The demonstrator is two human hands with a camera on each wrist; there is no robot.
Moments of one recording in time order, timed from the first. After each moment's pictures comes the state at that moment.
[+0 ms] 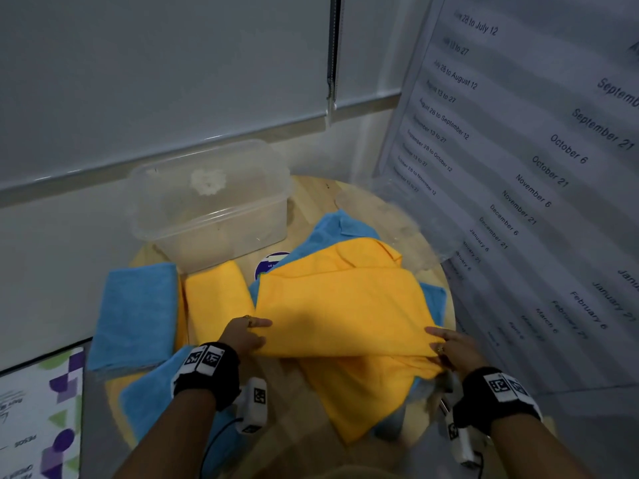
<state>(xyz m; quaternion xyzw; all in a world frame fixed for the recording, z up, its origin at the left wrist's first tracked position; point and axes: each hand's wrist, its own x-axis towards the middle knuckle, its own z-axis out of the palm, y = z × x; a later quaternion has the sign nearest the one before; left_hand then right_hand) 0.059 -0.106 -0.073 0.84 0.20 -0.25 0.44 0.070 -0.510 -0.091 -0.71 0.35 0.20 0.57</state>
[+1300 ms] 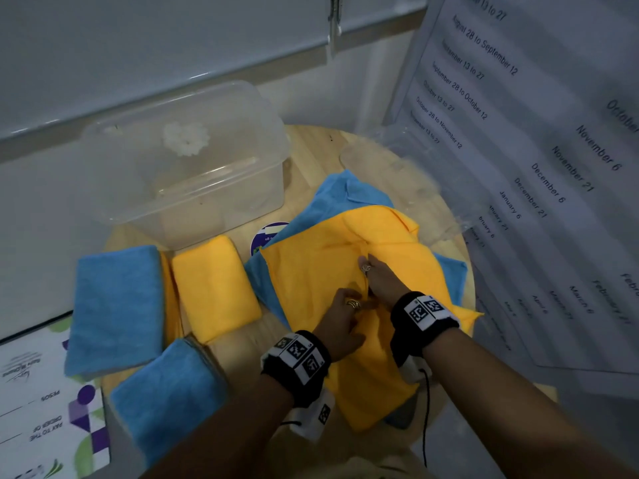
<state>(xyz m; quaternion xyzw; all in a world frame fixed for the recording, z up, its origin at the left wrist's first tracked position) 0.076 -0.243 -0.091 0.84 -0.11 -0.26 0.45 0.161 -0.365 -0.081 -0.77 0.16 0.33 0.52</state>
